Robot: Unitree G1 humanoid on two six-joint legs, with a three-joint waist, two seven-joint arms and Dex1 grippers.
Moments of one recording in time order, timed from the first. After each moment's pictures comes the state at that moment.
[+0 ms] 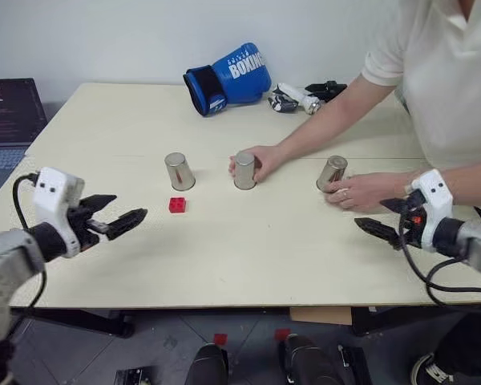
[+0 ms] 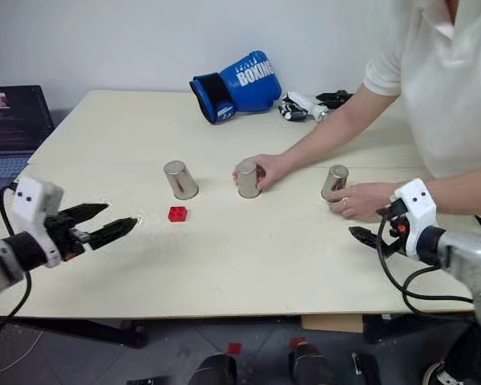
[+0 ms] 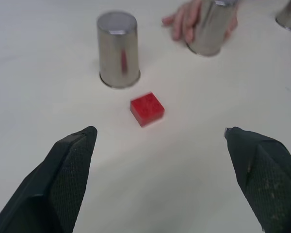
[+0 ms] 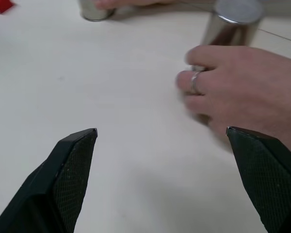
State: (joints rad) left arm -0.03 0.91 0.55 -0.31 -0.63 0.92 -0.82; right arm -0.25 -0.86 -0.27 -0.42 0.59 1.03 0.77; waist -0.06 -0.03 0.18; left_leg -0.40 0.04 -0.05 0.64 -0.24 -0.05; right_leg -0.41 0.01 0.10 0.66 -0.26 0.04
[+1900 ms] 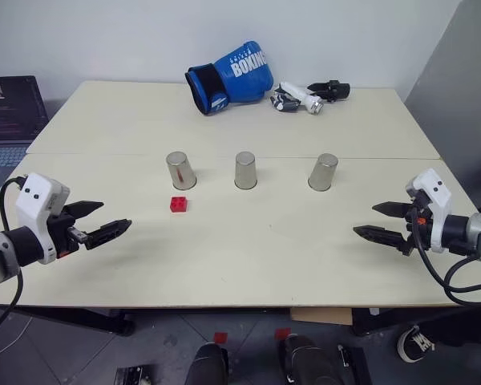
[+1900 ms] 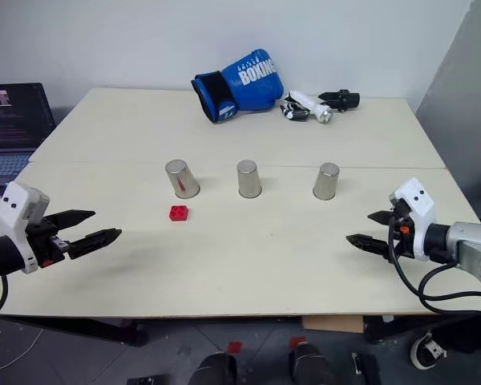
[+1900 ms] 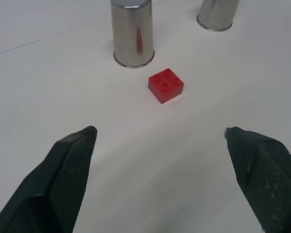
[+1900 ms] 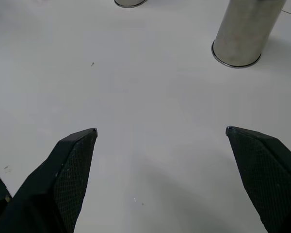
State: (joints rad) left arm -0.02 0.97 0.53 -0.18 -0.53 0.75 -0.91; right arm -0.26 -0.93 -0.23 -0.35 0.61 0.98 0.85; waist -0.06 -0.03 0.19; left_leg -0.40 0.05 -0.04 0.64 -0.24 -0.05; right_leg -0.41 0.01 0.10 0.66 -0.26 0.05
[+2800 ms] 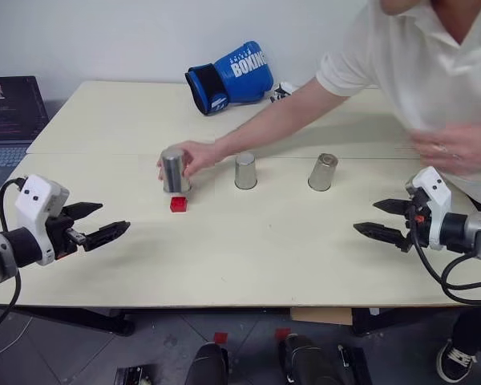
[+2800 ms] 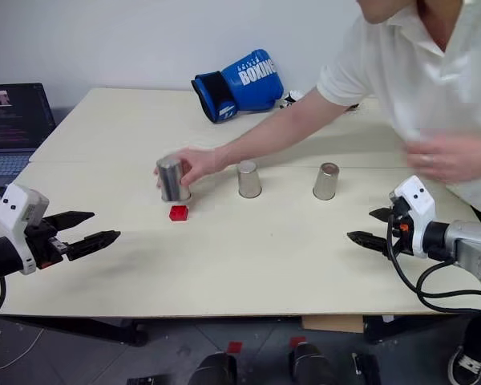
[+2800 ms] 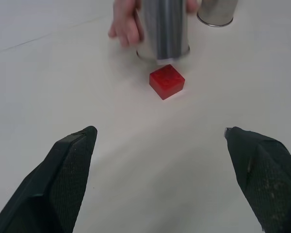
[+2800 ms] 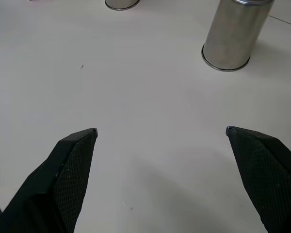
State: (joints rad) left arm -0.02 0.98 0.53 -0.15 -0.53 0.71 -0.93; right arm -0.27 -0.93 -0.21 -0.32 0.60 0.95 0.82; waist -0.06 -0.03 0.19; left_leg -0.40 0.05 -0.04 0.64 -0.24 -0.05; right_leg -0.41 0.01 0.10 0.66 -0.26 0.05
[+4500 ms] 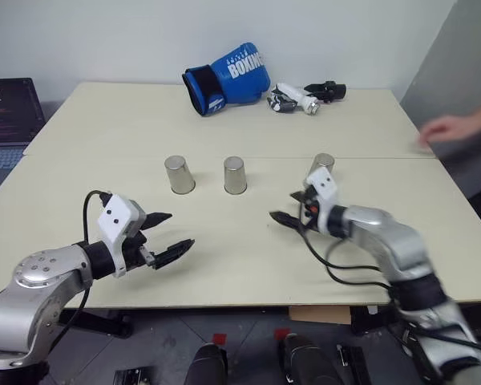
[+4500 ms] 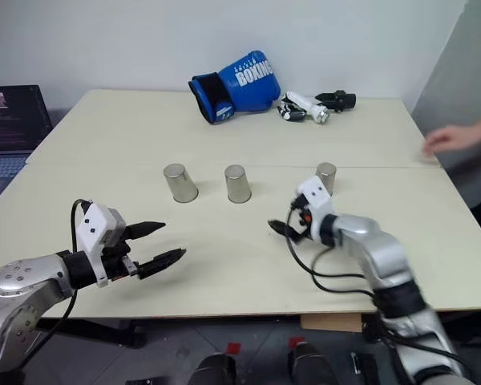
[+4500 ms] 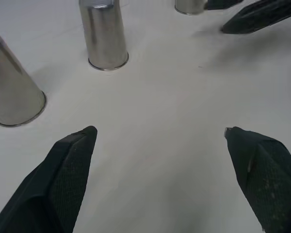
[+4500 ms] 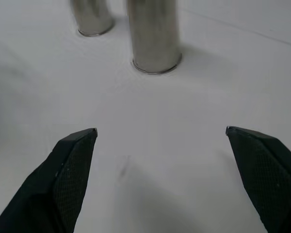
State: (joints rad) left arm 0.00 0.75 0.31 -0.48 -0.53 0.67 -0.75; right arm -0.65 -0.29 0.20 0.12 0.29 0.65 0.51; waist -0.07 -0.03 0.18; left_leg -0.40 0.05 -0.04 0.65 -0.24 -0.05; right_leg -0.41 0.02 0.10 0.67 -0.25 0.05
